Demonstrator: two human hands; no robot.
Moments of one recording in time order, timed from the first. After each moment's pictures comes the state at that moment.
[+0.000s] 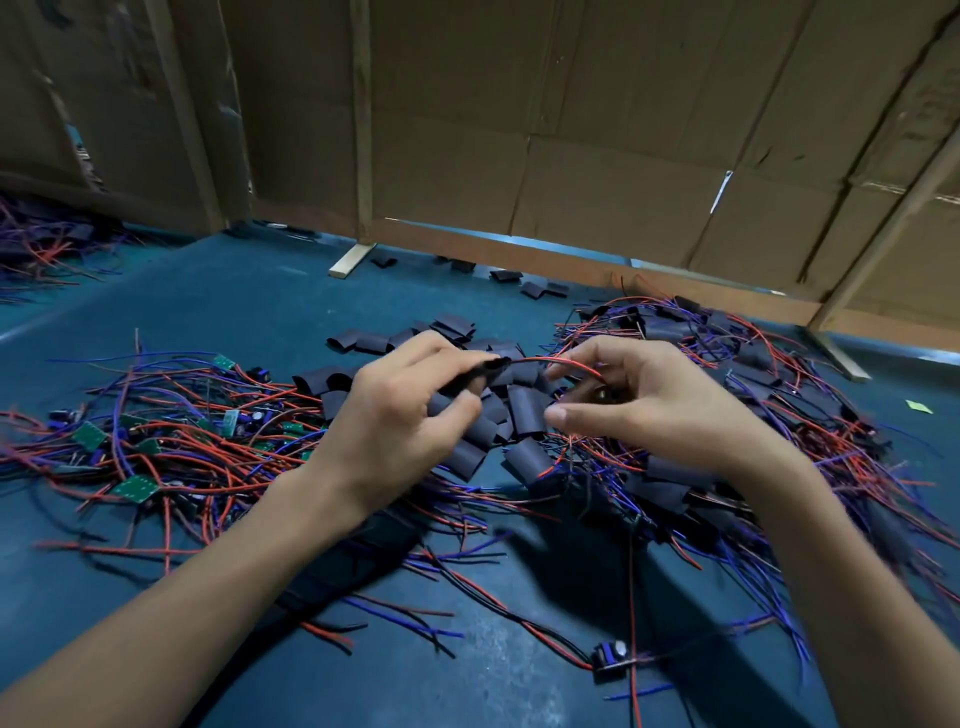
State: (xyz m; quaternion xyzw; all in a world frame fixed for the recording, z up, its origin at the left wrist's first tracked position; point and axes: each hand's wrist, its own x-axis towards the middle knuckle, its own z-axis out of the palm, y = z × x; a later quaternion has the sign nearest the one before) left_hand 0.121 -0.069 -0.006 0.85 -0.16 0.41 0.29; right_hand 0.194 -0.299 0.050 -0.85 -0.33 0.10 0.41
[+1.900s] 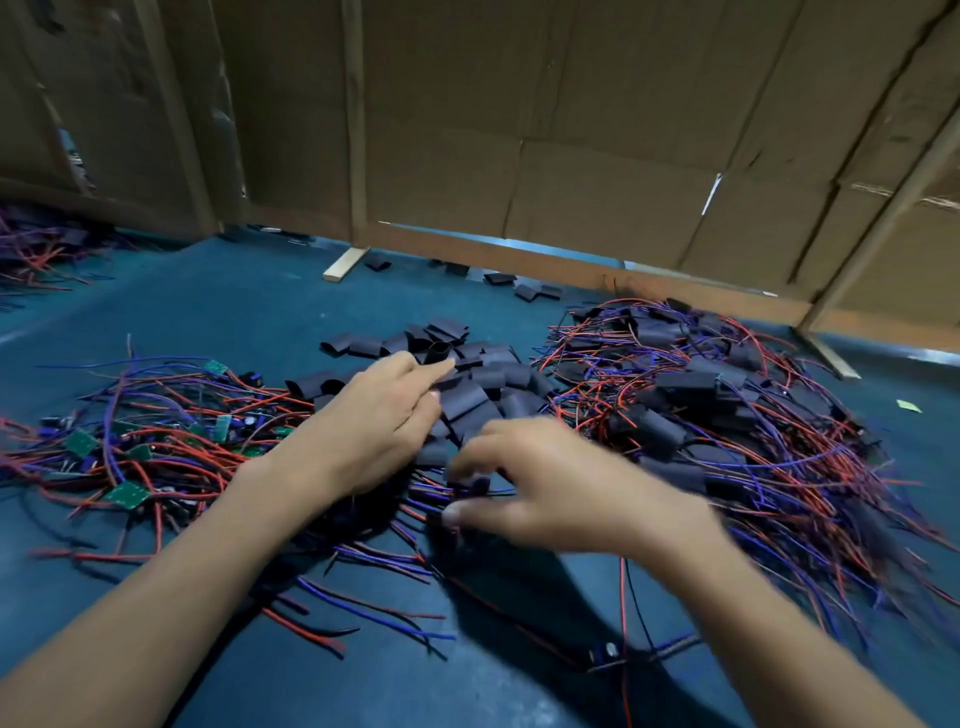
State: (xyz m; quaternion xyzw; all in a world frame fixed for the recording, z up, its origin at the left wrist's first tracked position) left_hand 0.140 -0.039 -0.021 0.96 -0.07 0.14 0.25; right_hand 0.150 -0.247 0.027 -0.87 -0.47 0.06 0.13
